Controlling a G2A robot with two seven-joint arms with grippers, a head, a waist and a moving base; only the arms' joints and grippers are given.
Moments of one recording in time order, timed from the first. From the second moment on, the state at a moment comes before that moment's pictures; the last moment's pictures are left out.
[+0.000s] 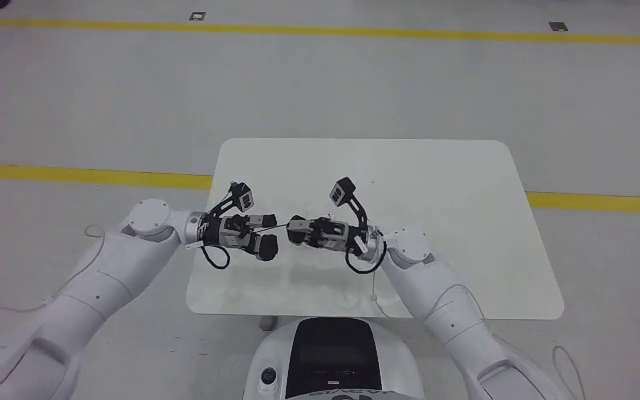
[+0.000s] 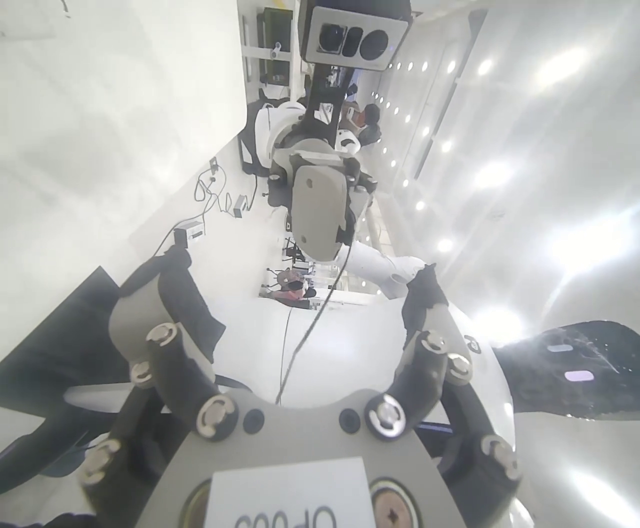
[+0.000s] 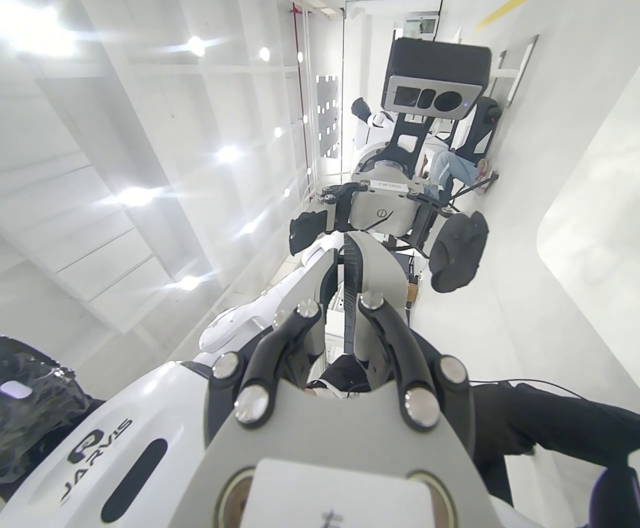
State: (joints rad) left arm 0.89 -0.82 -0.68 -1.17 -0.93 -0.24 -1.34; right arm -1.17 -1.46 1.05 -1.15 0.49 -0.31 1.09
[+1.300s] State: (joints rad) left arm 0.93 -0.84 -0.76 -1.17 -0.91 -0.25 -1.35; right arm -1.16 -1.43 1.02 -1.16 0.43 -0.26 1.04
